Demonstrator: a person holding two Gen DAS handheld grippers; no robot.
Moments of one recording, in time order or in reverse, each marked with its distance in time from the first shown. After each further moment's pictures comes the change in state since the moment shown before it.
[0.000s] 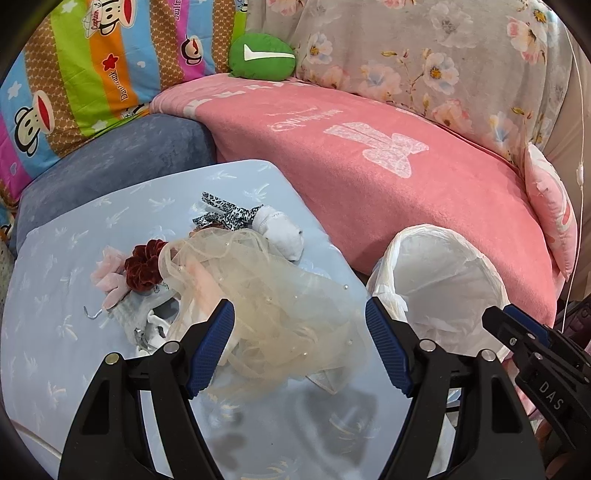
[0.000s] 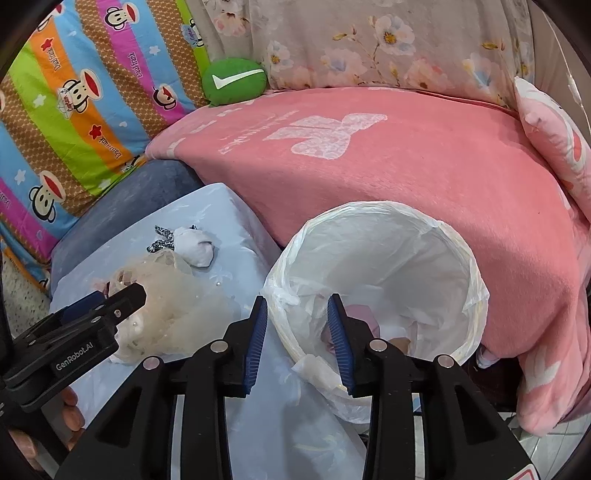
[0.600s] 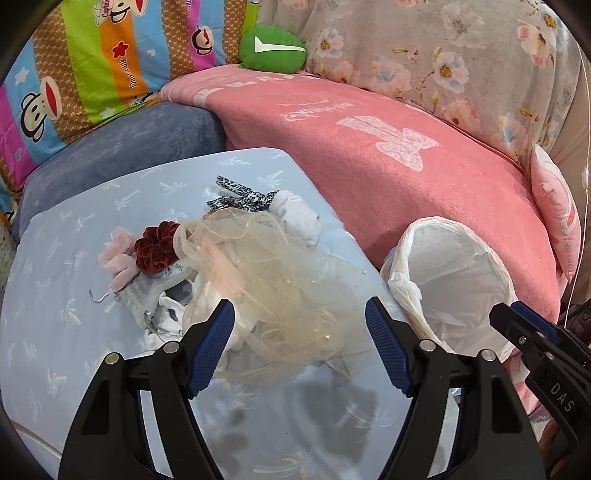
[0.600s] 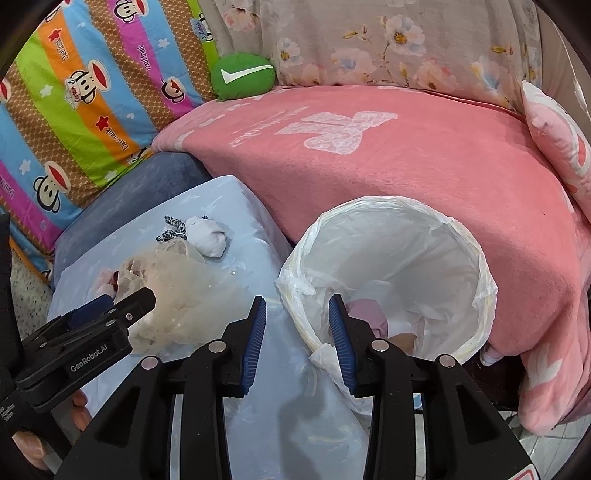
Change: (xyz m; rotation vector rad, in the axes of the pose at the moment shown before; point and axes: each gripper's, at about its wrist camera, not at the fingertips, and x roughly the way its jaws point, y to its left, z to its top) left arm 0.000 0.017 -0.012 -0.031 0.019 0.013; right arm 0.001 0.016 -0.005 -0.031 0.015 0.012
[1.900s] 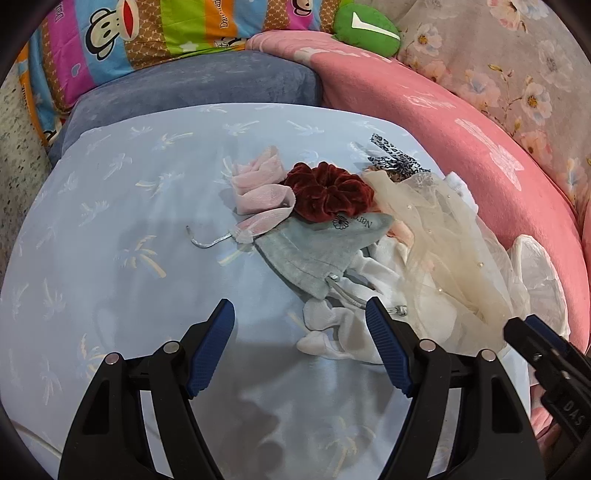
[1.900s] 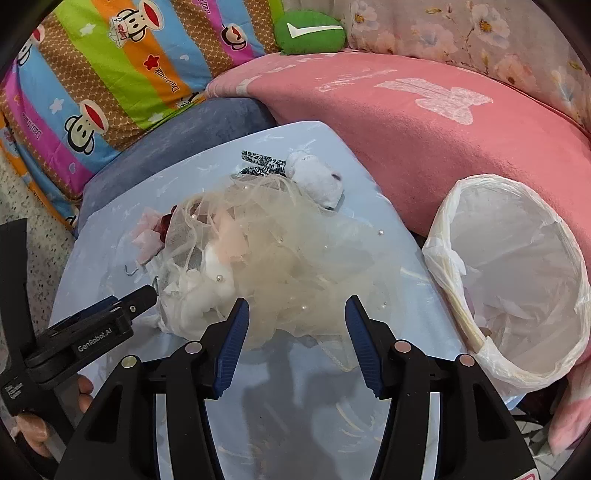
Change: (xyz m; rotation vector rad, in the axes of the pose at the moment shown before) left arm 0.017 0.133 -0.033 -0.223 0.092 0.116; right arm 0.073 0.116 -0.027 -0.141 0.150 0.119
